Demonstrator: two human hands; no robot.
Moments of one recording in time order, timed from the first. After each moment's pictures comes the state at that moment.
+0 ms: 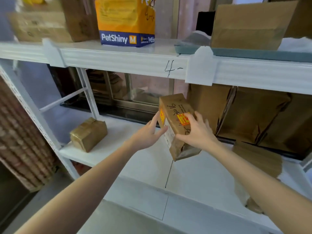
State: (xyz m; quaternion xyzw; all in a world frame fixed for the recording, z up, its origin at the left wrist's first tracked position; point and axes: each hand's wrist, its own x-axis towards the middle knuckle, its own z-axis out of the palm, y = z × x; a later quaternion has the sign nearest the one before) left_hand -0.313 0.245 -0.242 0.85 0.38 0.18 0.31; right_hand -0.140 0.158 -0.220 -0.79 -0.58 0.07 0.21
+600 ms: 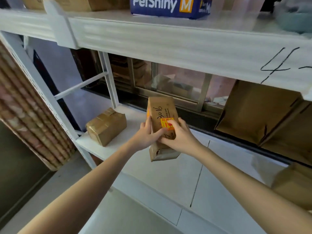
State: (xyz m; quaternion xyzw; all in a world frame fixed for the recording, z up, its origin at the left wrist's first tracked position) left_hand -0.372 0.381 -0.310 0.71 0.50 0.21 0.45; right_hand -0.221 0.328 -0.298 -0.66 -0.67 0.25 0.24
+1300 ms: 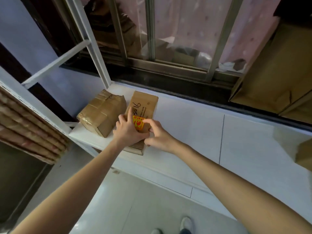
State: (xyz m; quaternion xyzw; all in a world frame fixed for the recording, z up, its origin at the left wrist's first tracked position) left_hand -0.460 0.478 -0.420 0.76 0.61 0.08 0.21; right_hand -0.331 0.405 -0.383 -0.59 -0.55 0.51 0.28
